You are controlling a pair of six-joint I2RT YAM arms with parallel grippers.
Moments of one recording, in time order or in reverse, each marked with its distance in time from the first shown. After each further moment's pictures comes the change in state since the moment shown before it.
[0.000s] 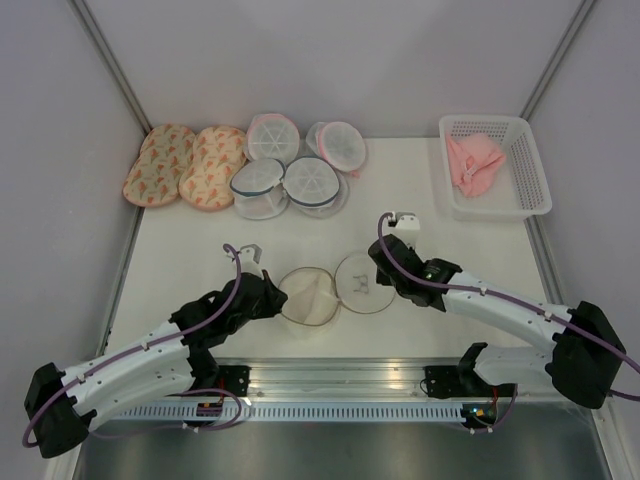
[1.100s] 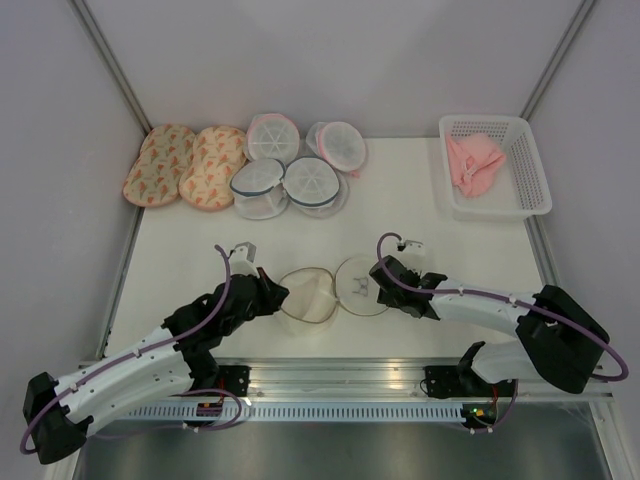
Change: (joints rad) left arm 0.000 -0.075 -0.011 0.050 -0.001 -0.001; right arm -0.020 0.098 -0.163 0.066 -0.071 0.167
